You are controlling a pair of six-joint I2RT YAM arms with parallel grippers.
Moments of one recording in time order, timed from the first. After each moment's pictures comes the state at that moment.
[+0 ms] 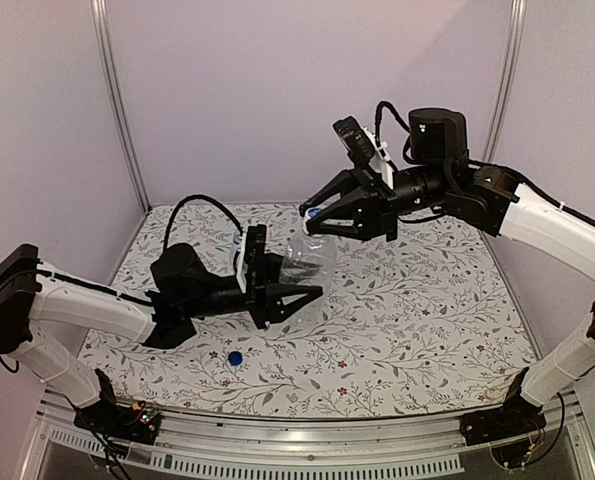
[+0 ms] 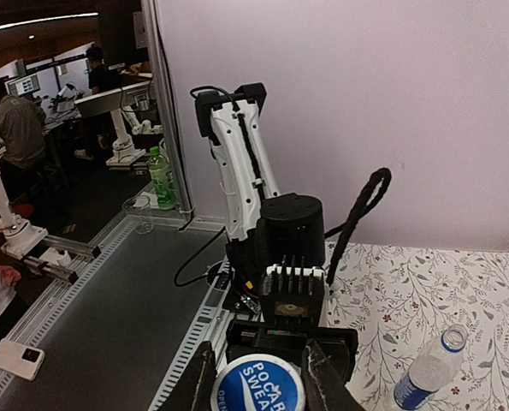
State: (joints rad) left arm -1.02 1.48 0.65 1.05 0.43 -0.11; right arm 0.85 1.47 1.48 -0.20 -0.92 -0.08
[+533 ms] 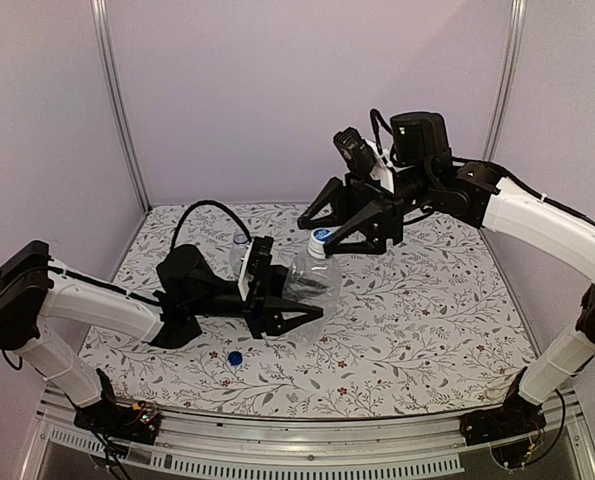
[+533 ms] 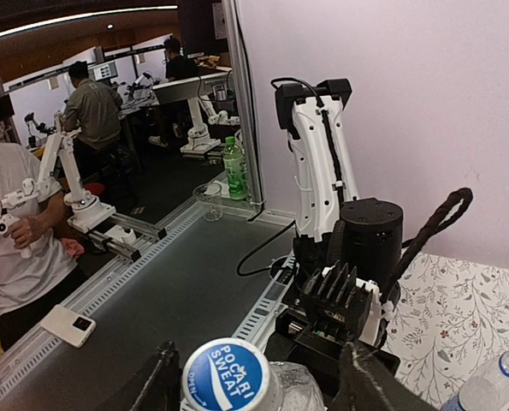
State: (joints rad) left arm -1.01 1.54 0.66 1.11 0.67 -0.19; right arm 0.82 1.56 1.55 -0.29 -1.27 -0.19
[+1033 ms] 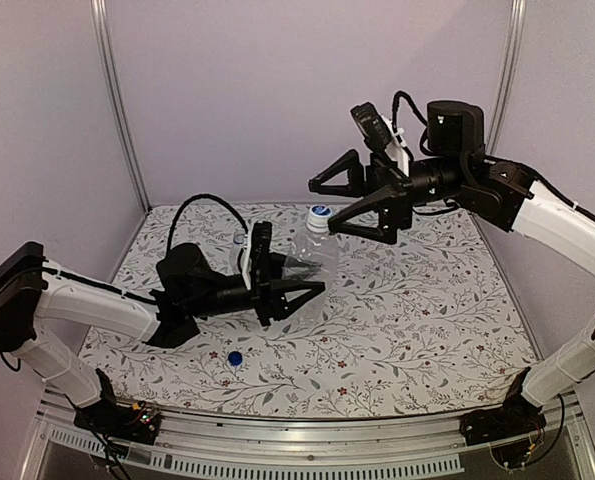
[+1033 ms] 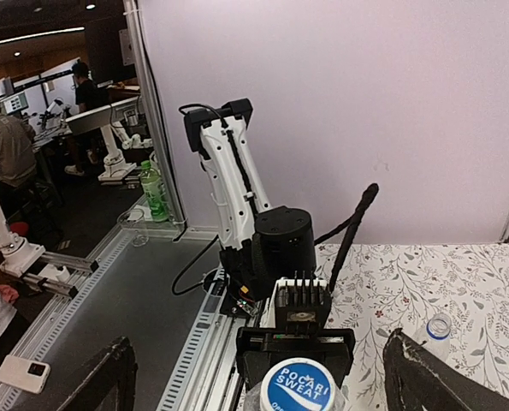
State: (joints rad) left arm -1.01 1.52 0.66 1.05 0.43 -0.17; right arm 0.80 1.45 1.50 -0.23 -1.00 -0.05
